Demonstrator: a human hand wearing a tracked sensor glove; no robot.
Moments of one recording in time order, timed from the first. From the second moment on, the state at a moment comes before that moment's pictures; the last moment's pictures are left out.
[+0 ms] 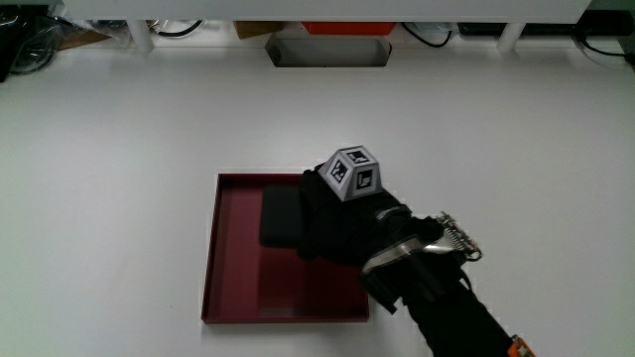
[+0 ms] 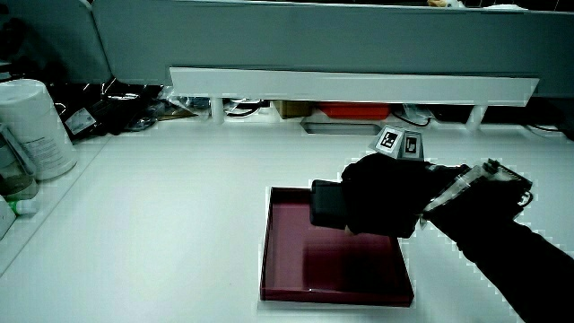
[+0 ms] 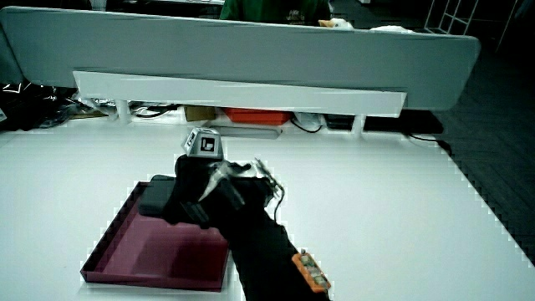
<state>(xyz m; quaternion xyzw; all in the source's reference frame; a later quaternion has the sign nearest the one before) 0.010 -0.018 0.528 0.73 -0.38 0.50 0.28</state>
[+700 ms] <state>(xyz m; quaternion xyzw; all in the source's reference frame) -0.012 0.016 0.547 0.85 -0.21 0.16 0.45</state>
